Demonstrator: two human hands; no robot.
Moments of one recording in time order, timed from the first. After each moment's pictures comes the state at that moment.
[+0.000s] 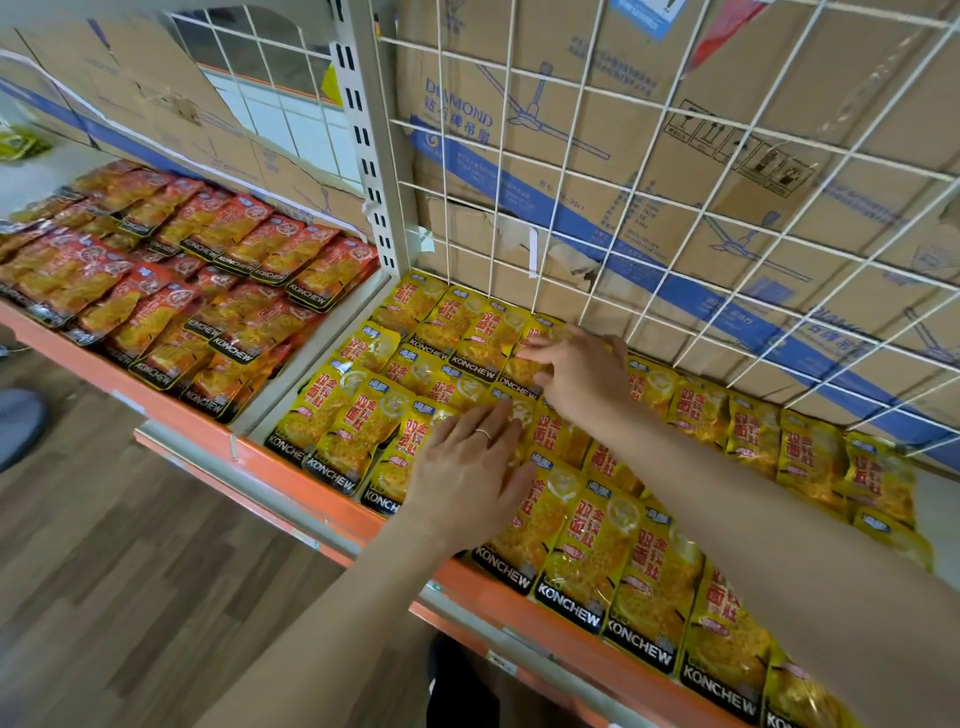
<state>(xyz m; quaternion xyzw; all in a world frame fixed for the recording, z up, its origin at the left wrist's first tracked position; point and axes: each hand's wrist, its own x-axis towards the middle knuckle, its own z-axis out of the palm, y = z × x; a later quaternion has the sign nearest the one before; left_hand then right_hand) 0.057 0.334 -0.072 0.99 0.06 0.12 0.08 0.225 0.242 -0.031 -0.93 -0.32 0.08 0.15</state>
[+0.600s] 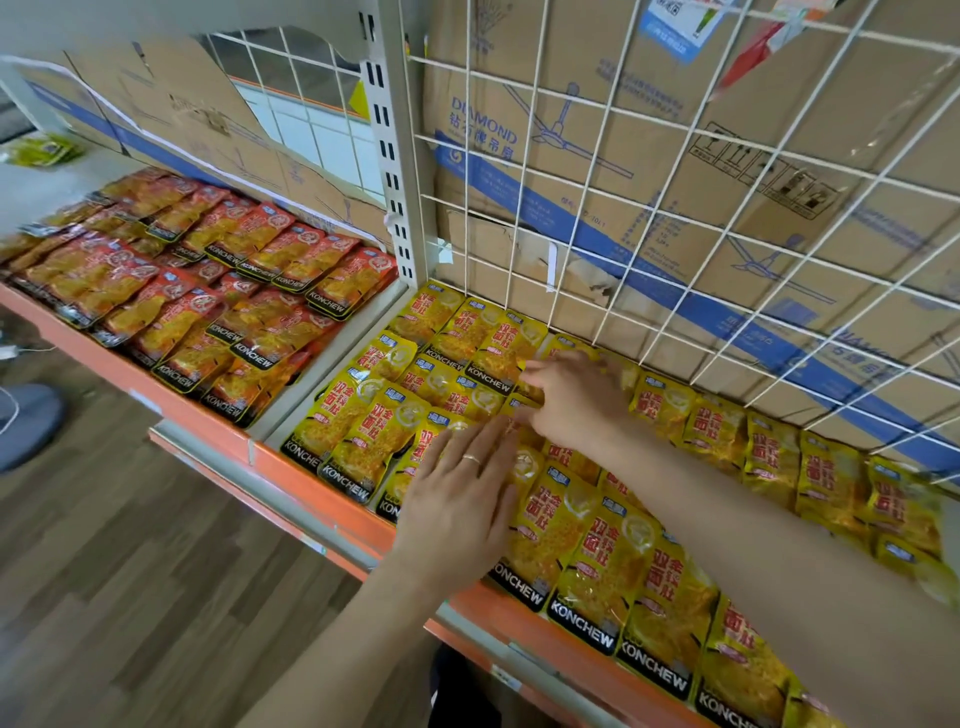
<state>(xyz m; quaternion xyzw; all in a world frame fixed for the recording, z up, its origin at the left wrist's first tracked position) 0.029 0.336 -0.065 0.98 0.08 0.17 0.09 0.207 0.257 -0.018 -0.92 -0.36 0.10 0.05</state>
